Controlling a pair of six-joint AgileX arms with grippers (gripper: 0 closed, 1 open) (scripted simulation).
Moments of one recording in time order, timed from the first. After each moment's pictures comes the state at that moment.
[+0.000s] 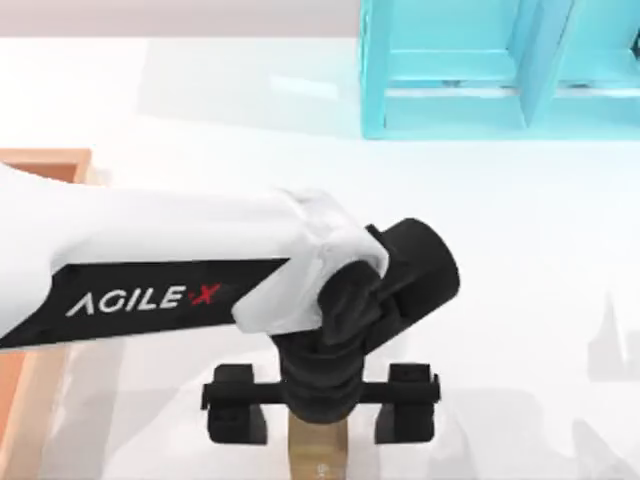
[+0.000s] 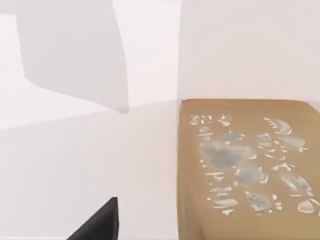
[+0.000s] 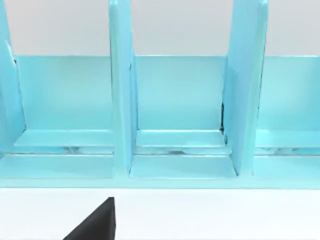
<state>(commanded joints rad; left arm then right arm) -0.97 1.84 1.20 -0.92 0.00 -0.95 0.00 0.00 0.00 0.00 0.00 0.00</state>
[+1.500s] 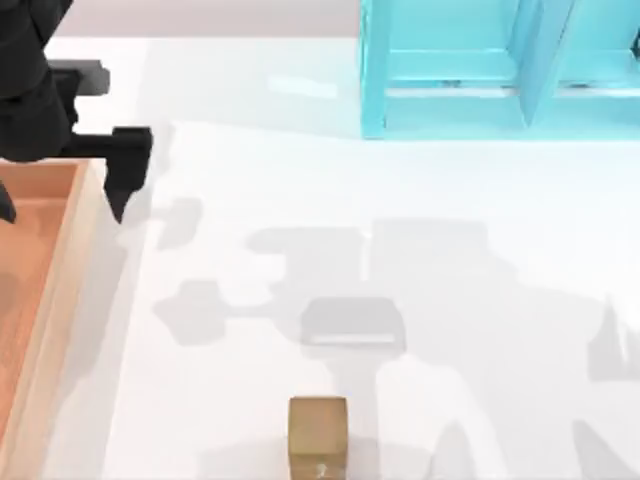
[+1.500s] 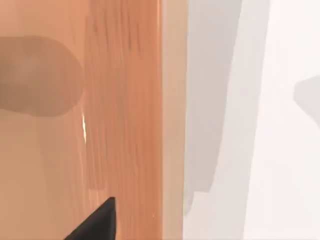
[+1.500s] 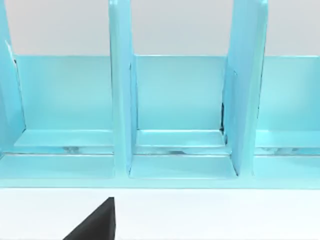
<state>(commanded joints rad) -0.17 1.90 1.62 -1.32 0.00 -0.14 0.00 0.00 0.00 0.00 0.00 0.00</state>
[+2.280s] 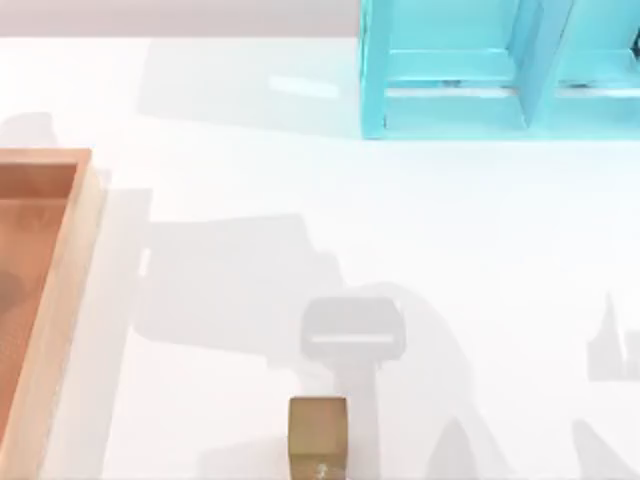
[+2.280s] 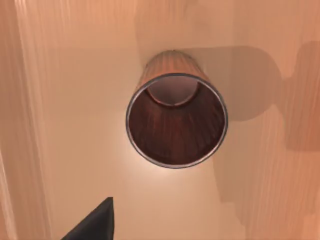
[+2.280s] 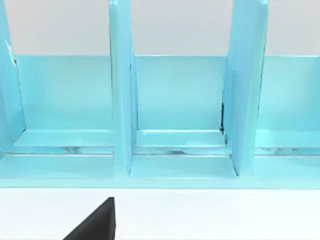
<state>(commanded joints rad) 0.17 1.91 1.70 -1.36 0.00 0.20 0.00 0.00 0.00 0.00 0.00 0.00</state>
